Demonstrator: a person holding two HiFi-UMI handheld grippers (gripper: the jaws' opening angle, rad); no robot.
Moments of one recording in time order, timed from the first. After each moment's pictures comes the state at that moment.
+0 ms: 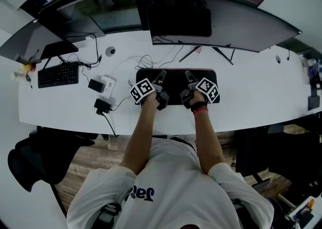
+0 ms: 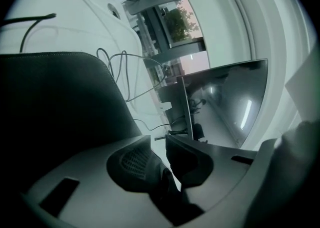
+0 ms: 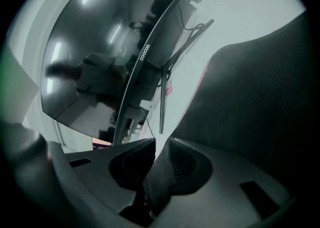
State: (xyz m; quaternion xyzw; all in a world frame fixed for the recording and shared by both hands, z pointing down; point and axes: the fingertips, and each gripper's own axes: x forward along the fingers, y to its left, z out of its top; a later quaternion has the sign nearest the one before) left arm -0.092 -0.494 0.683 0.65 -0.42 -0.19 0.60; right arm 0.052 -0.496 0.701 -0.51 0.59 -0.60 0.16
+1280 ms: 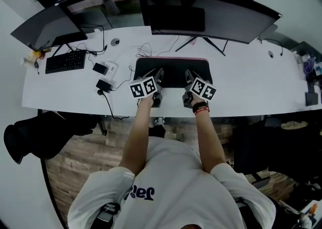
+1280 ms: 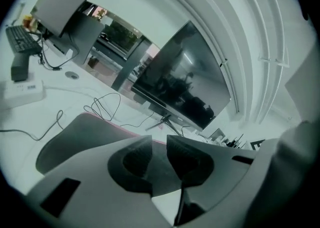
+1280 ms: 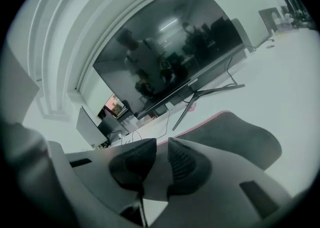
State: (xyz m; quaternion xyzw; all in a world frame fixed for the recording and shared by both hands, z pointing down) left arm -0.078 -0.371 0.594 0.78 -0.49 -0.01 0.39; right arm 0.076 -0.377 0.614 -0.54 0.74 -0.40 0.01
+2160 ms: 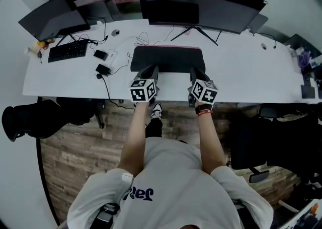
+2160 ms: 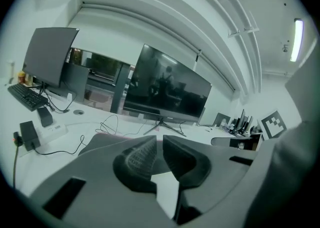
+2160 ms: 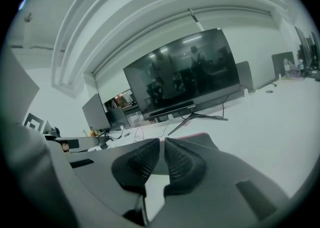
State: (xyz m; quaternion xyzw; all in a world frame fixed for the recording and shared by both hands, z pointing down) left arm -0.057 -0.251 0.538 0.81 -0.53 0.05 0.22; right arm 0.128 -0.260 0.557 -0.56 0.78 -0.26 -0.05
